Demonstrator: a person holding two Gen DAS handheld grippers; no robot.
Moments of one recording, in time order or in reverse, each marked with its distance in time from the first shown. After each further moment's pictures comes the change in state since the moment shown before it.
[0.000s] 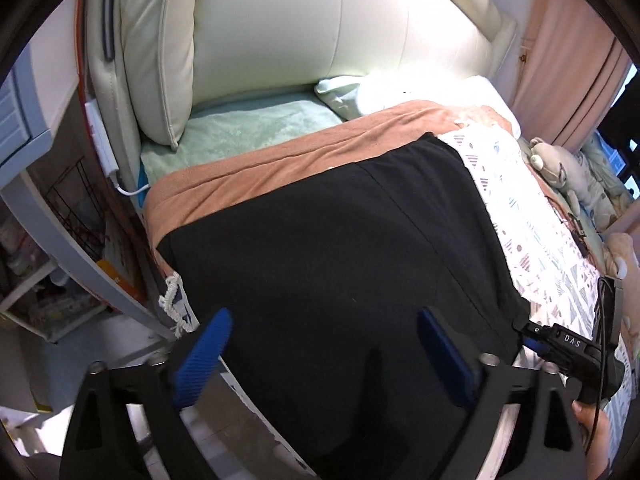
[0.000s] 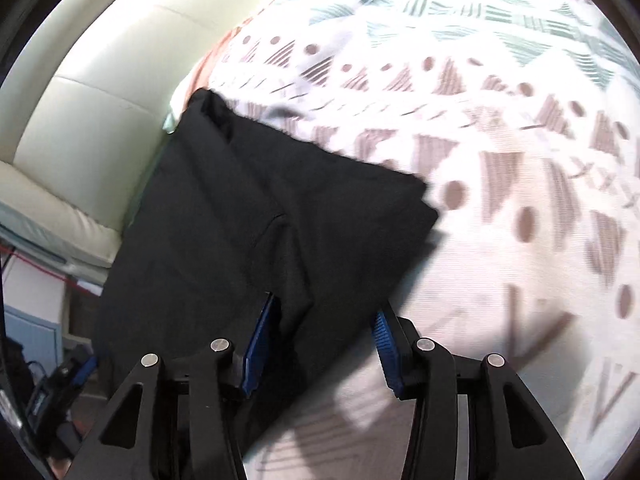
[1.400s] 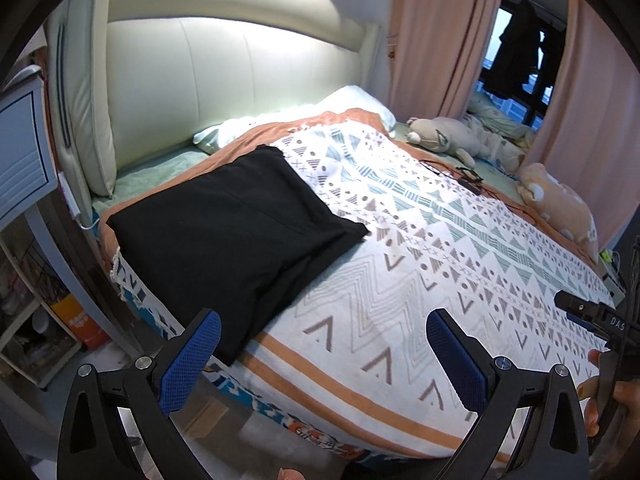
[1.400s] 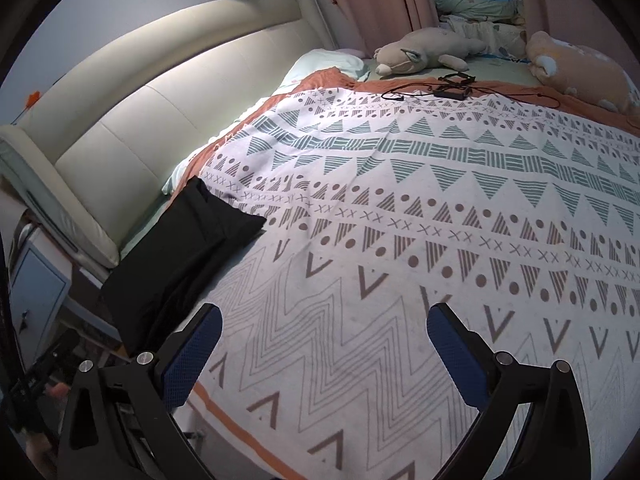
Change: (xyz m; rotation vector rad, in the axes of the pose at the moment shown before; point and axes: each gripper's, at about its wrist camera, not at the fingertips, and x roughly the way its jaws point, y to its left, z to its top) left arm -0.158 -0.123 -0.150 0.300 -0.165 -0.207; right arm -0.287 -0.088 -0.174 -0.071 -0.379 -0.202
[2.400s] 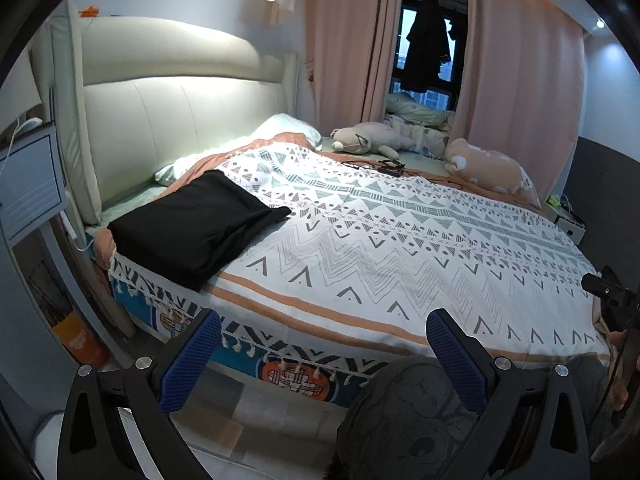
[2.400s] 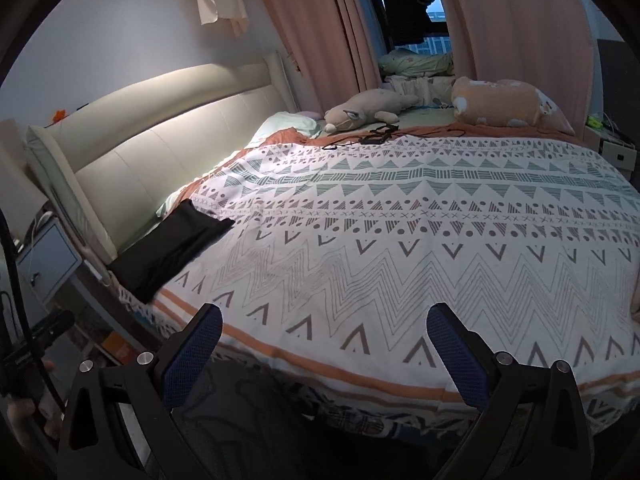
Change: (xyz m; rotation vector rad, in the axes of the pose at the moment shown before) left arm -0.148 -0.052 -0.127 0.219 -0.119 -0.143; right arm -0.221 -0.045 -0.181 -0.004 -0.259 -0.113
